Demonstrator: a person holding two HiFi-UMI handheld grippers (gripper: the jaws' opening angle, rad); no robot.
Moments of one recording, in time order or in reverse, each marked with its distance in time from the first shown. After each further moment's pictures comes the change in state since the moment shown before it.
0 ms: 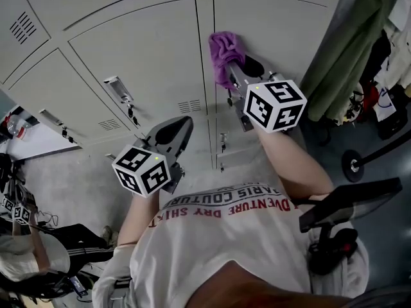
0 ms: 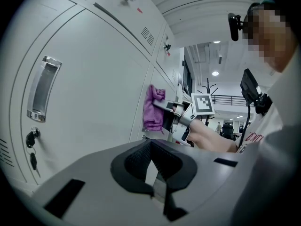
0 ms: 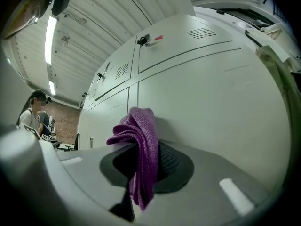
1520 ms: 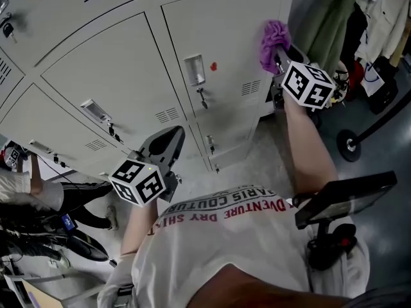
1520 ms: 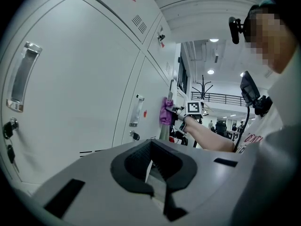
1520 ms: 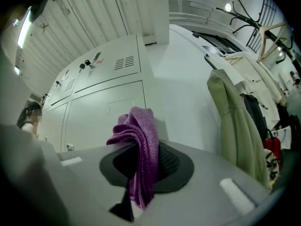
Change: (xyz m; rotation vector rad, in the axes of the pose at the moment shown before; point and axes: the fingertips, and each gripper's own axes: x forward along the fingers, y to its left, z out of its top) left arm 0.028 -0.030 -0.014 0.007 0.048 -0.073; right arm -0.116 -0.199 0.027 0.036 -0.085 -0.431
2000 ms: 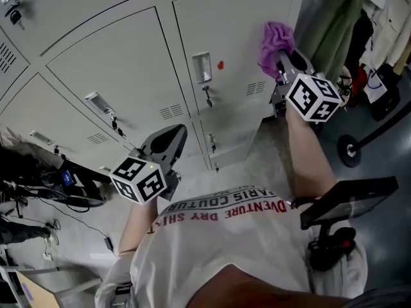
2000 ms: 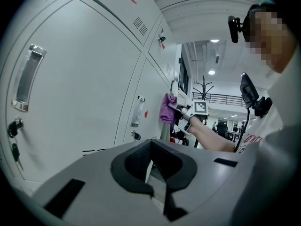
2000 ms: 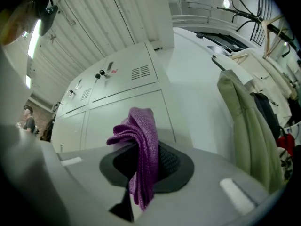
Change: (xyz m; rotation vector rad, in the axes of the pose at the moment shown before) left arm -0.007 0.001 0.000 -0.006 -0.006 0.011; right arm -0.018 0.043 0.013 0.009 -0.060 0.117
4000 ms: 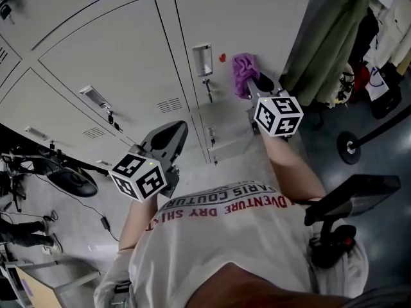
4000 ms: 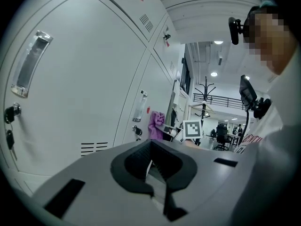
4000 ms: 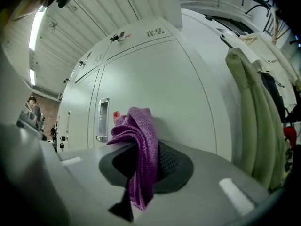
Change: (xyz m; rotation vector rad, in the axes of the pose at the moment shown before) left arm 0.007 0.008 -0.014 -0.043 0.011 0.002; right arm 0.007 0.041 -0.144 -0.037 0.201 0.070
